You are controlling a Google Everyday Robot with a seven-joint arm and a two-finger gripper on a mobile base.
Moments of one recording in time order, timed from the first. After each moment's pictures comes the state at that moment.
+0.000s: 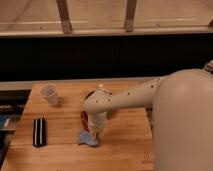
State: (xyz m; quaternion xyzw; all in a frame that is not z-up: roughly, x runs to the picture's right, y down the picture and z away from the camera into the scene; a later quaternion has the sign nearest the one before) arm -0.040 0.248 0.773 -0.34 0.24 0.58 0.70
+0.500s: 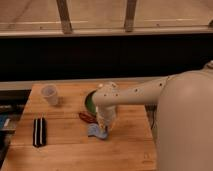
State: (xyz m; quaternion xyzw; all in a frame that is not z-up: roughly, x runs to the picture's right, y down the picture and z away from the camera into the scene) arm 0.007 0.214 0.791 -0.30 0.27 0.62 0.68
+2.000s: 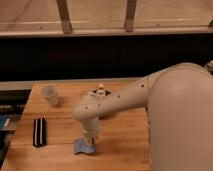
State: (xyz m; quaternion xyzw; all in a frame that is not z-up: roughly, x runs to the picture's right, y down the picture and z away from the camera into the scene) arm -0.052 0.271 0.734 -0.33 0.26 0.53 0.74
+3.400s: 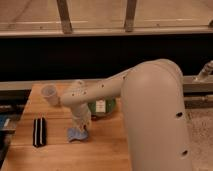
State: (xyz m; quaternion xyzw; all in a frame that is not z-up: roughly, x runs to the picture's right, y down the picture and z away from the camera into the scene) arm -0.126 0.229 0.764 -0.34 0.23 0.46 0.79
